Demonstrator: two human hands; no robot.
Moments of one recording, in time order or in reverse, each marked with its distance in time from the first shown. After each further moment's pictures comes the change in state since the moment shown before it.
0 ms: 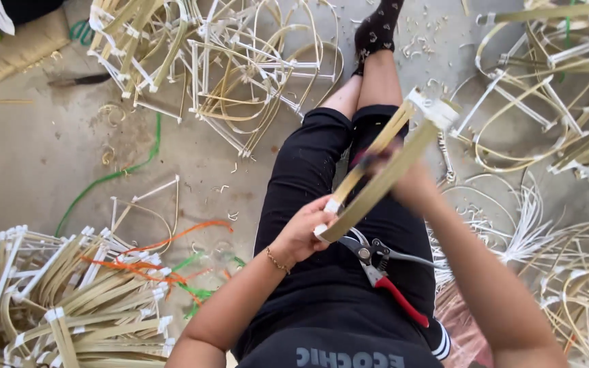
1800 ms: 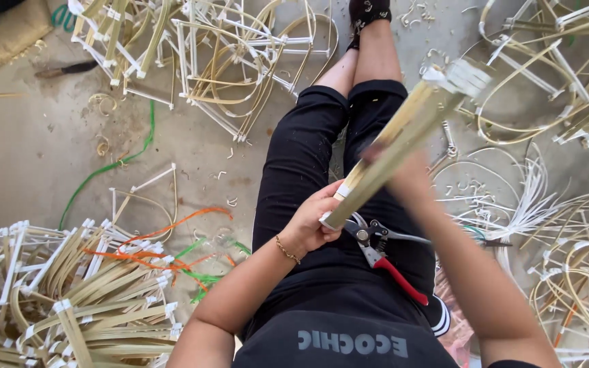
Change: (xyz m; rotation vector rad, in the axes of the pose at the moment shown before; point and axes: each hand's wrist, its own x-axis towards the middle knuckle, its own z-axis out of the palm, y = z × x) left_hand -0.009 -0.006 0.031 -0.133 0.012 -0.183; right_hand -0.034 0.015 0.021 0.049 0.271 -0.102
